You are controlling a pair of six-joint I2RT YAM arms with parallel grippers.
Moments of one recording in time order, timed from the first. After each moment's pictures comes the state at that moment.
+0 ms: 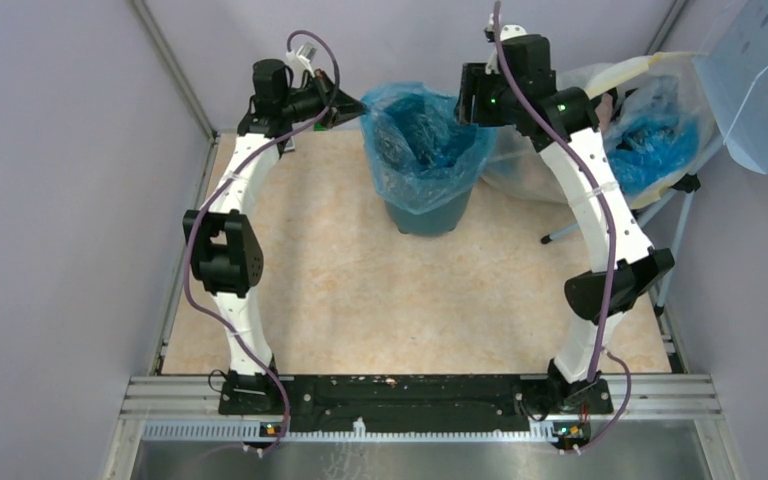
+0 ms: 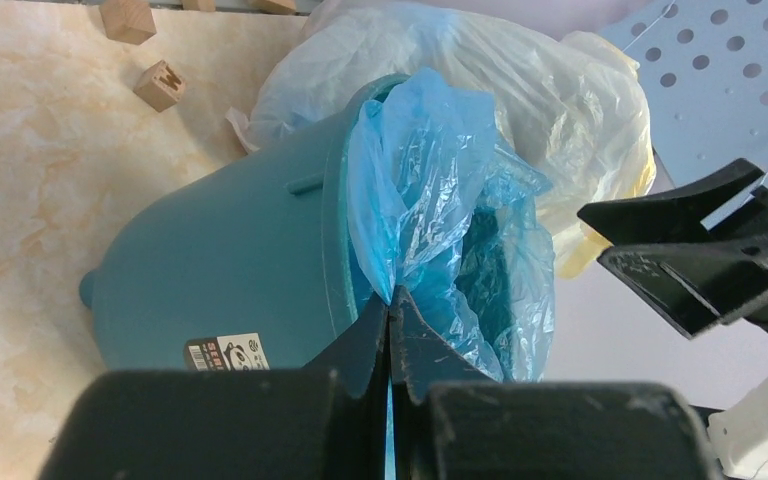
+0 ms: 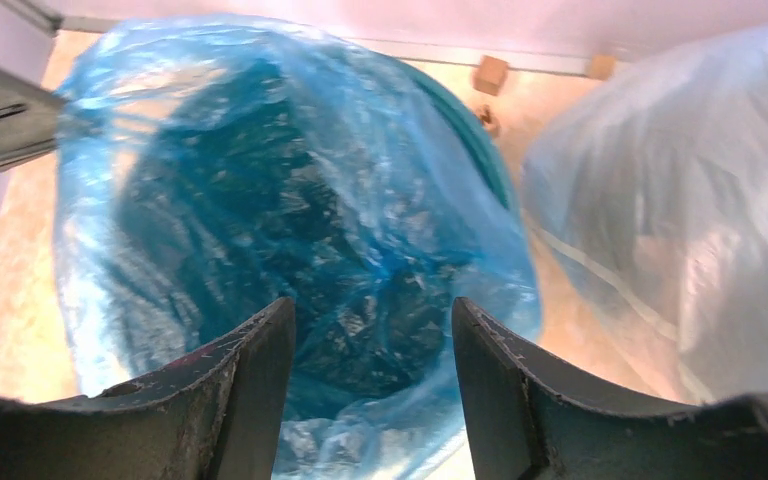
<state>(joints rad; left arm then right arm) -0.11 2.02 1.94 -0.12 0.90 -0.87 0.44 1.81 2.25 -0.93 0.07 0.25</state>
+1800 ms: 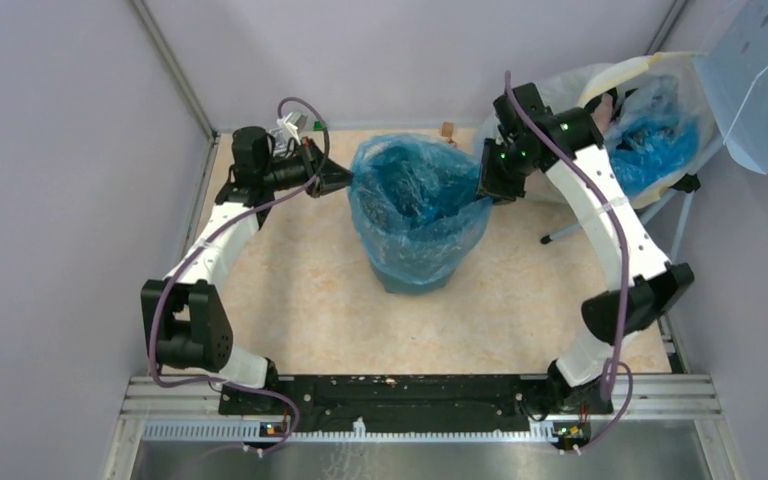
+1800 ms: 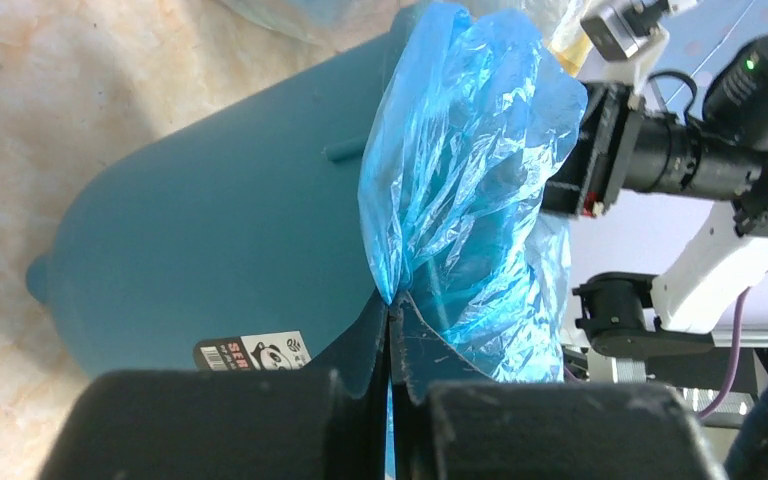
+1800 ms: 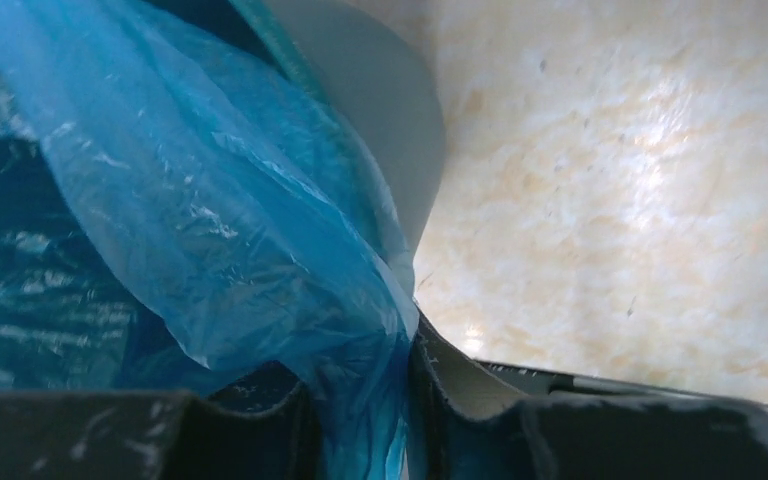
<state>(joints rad) -0.10 1.51 1.21 0.02 1.05 -0.93 0.43 1.73 2.07 -1.43 -0.05 0.58</state>
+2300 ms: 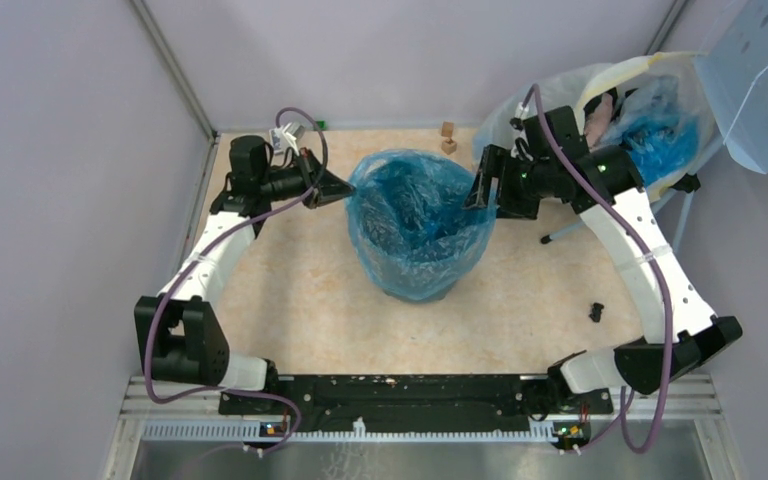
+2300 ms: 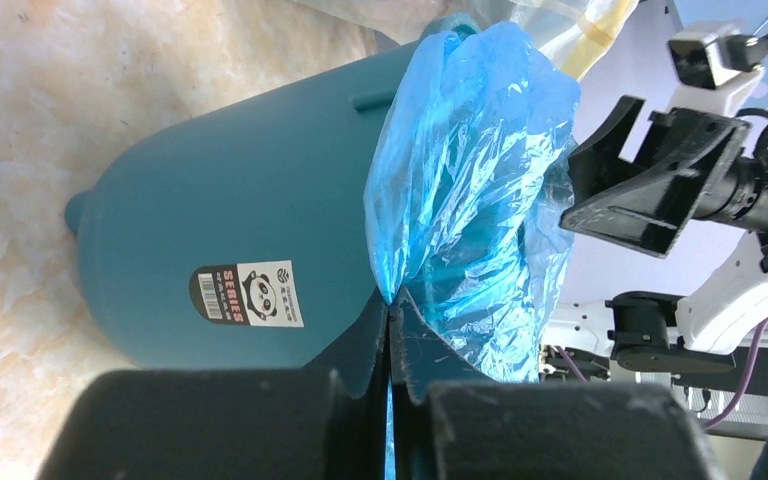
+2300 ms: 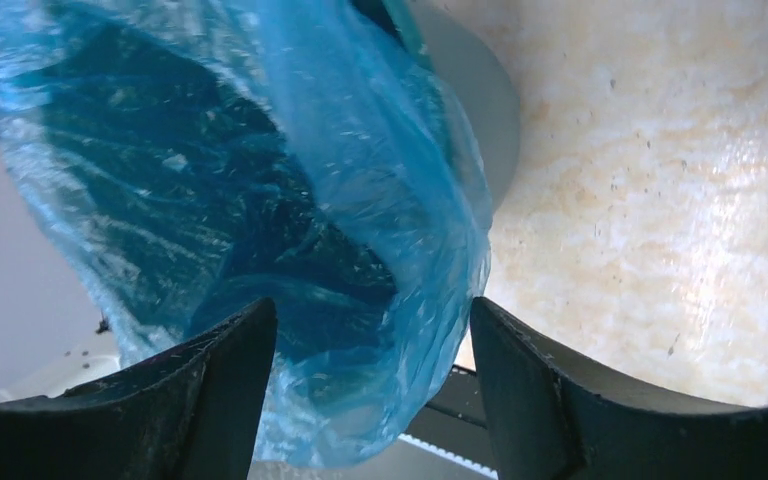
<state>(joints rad) -0.10 1.42 1.13 -0.09 1.01 -0.85 0.44 1.40 1.73 -1.23 -0.16 0.59</state>
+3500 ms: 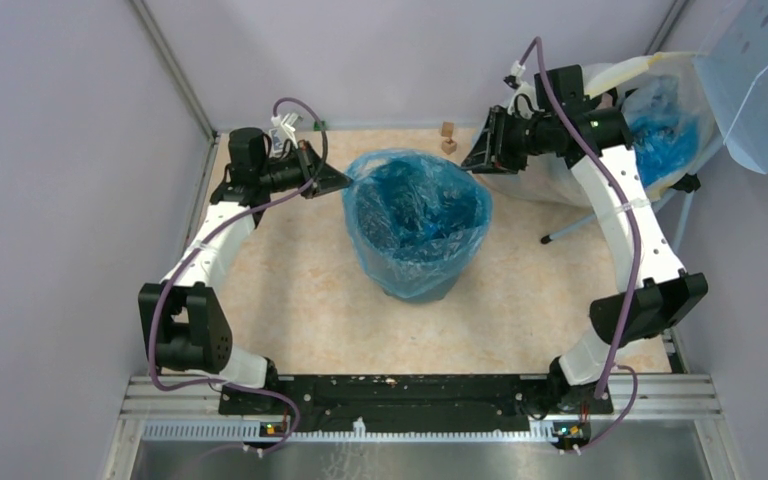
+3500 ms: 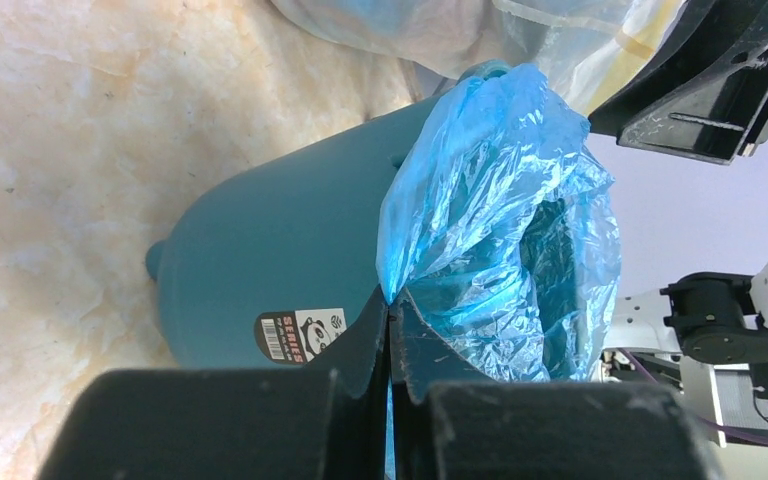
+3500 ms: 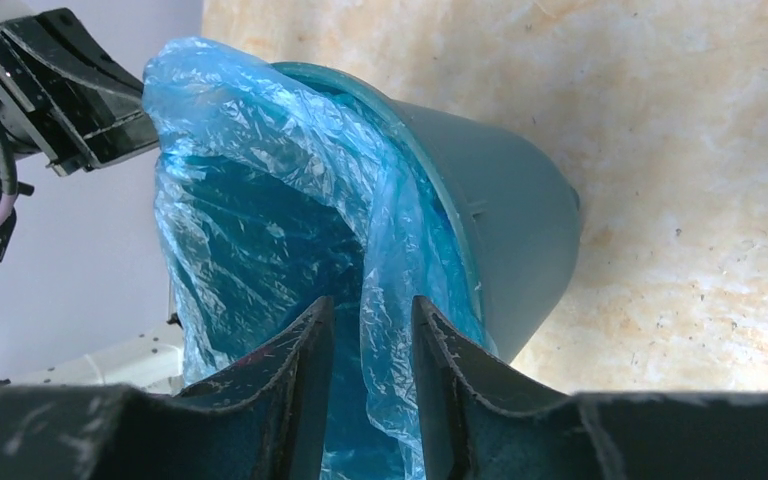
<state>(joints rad) -0.07 1.48 1.20 -0.11 0.99 -0.71 0.28 1.61 1.94 -1.09 -0.48 0.44</state>
